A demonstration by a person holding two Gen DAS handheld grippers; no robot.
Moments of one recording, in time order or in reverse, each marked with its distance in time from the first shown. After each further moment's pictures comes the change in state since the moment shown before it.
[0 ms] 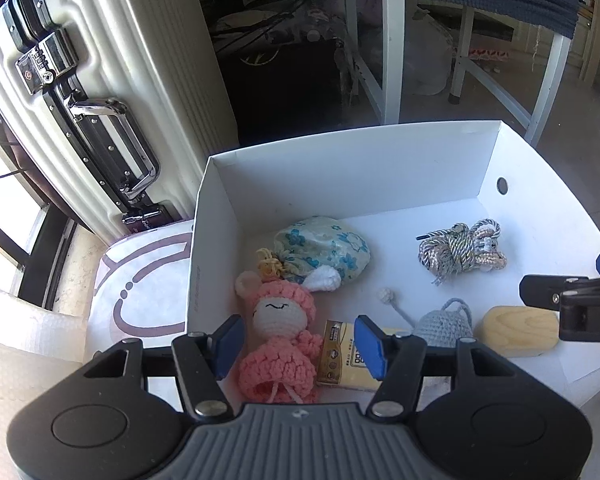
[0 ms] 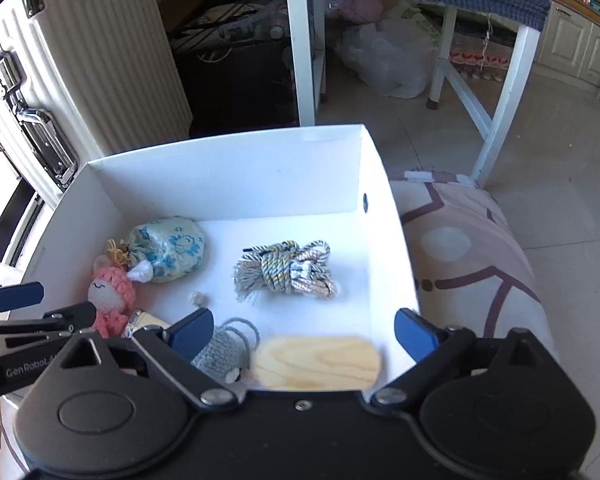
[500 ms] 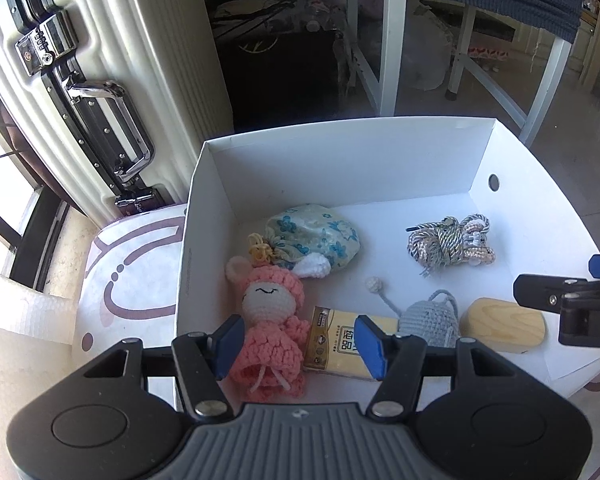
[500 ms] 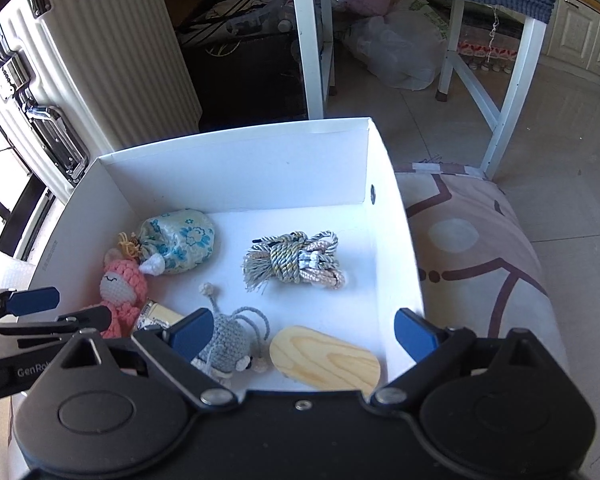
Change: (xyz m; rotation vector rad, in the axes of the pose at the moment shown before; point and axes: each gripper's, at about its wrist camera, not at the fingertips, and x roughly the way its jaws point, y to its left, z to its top) left arm -0.005 0.000 -0.002 -0.036 0.032 -0.037; right arm -0.008 0.001 -0.001 -0.011 0.008 0.023
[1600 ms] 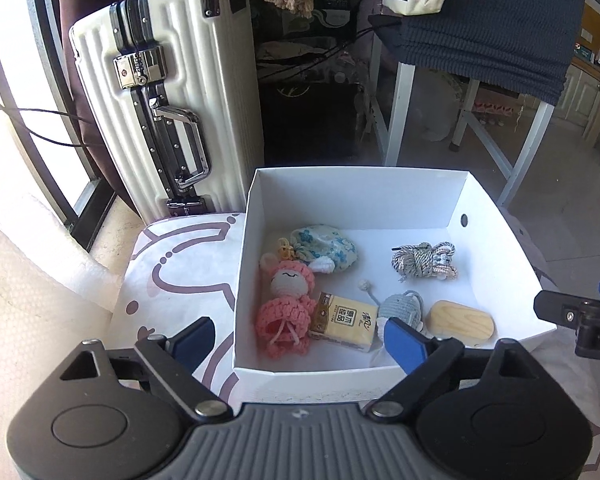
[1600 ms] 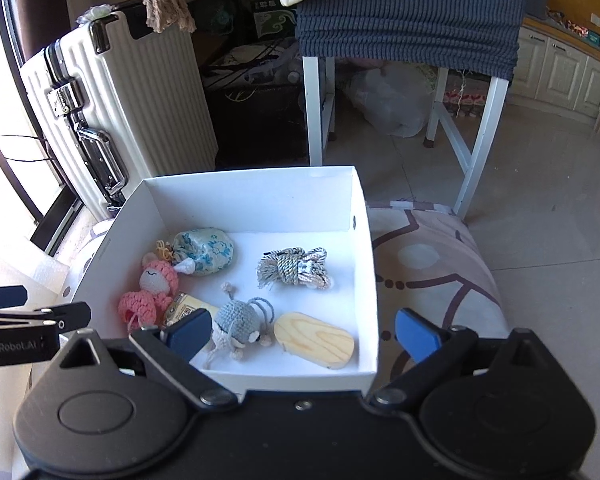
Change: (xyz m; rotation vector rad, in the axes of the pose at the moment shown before) left arm -0.113 0.011 -0.042 -0.111 -0.115 0.009; right arm -0.107 -0.002 -0.034 -0.046 -0.138 -0.018
